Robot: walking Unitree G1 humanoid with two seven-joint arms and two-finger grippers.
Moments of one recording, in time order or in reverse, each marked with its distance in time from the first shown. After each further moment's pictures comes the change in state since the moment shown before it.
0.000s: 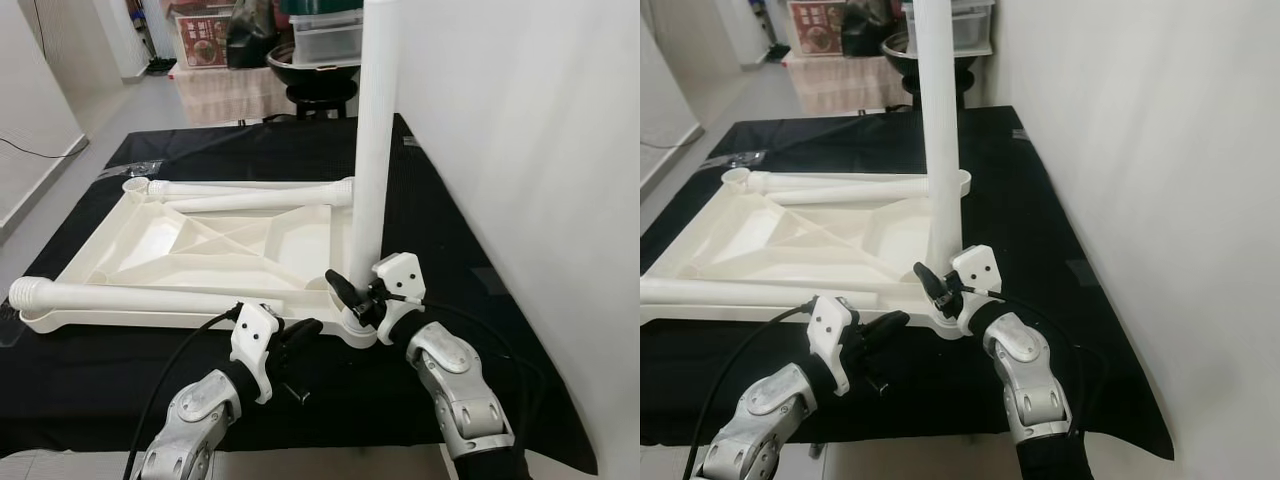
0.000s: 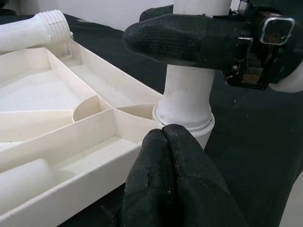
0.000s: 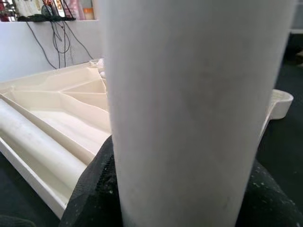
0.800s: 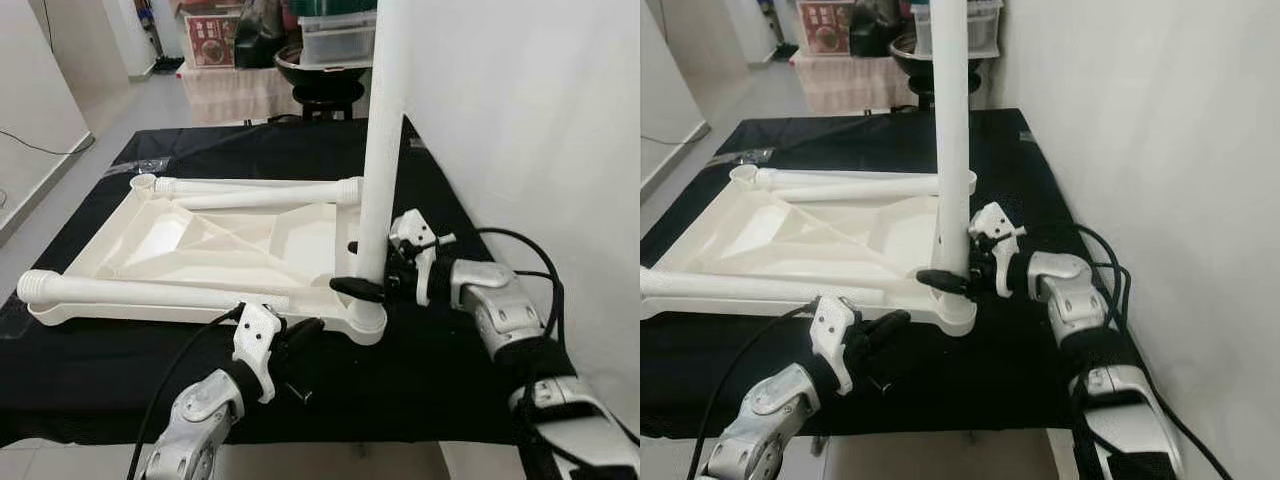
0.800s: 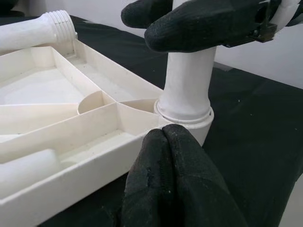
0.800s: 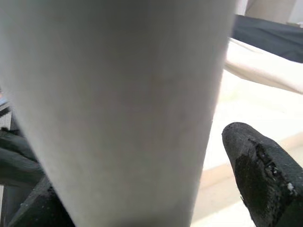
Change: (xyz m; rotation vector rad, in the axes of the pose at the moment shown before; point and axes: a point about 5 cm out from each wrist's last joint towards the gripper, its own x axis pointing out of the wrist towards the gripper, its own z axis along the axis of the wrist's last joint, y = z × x) left arm 0.002 -0.001 -0.002 0.002 0.000 0.006; right arm 0.024 -0.067 0.028 -0.031 0.172 0.499
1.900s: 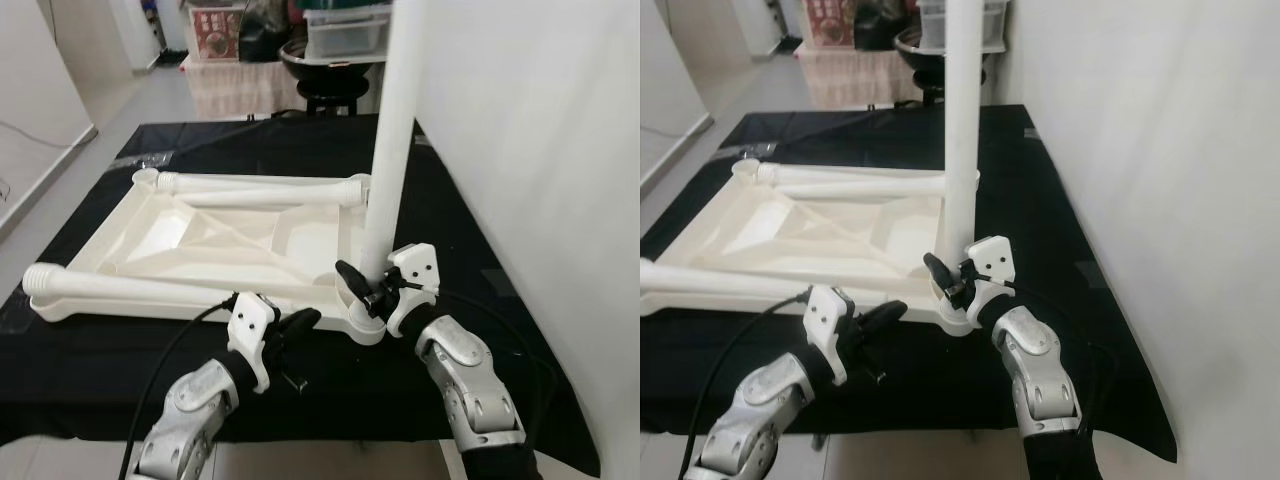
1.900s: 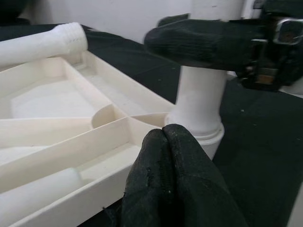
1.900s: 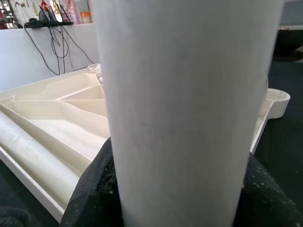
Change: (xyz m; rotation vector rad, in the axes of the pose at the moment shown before) left arm -0.001 0.004 0.006 -0.004 -0.020 -0.001; right arm 0.005 0.070 -0.023 0.108 -0.160 -0.541
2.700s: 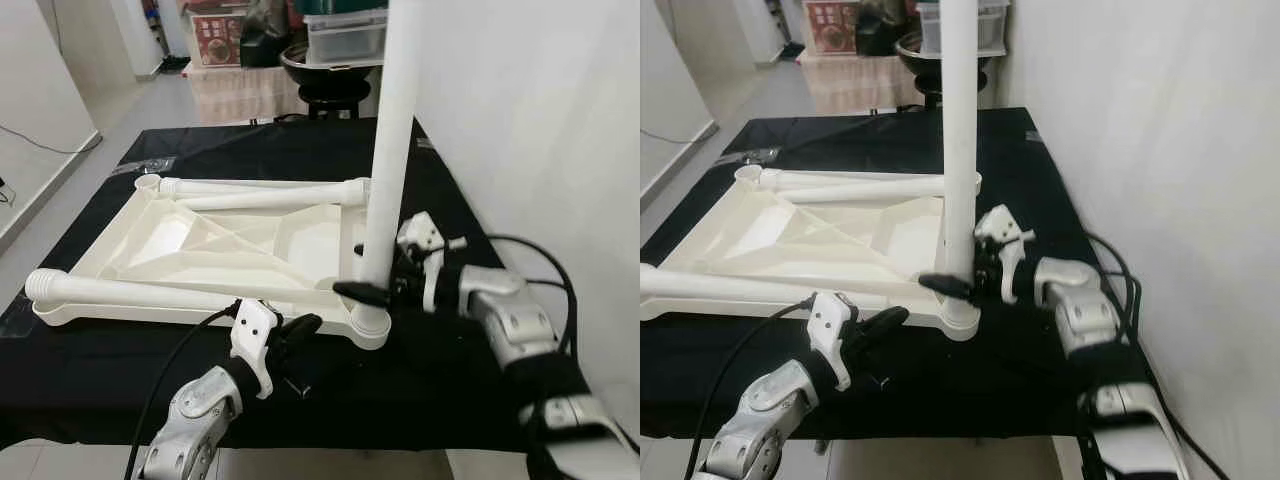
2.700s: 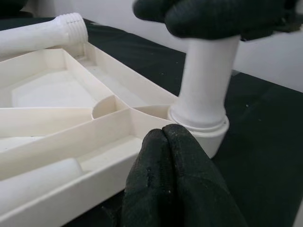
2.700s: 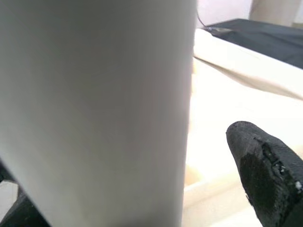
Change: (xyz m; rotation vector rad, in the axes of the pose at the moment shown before) left arm 0.002 0.000 -0.004 -0.006 0.010 0.011; right arm 0.031 -0.063 0.038 -0.060 0.147 0.564
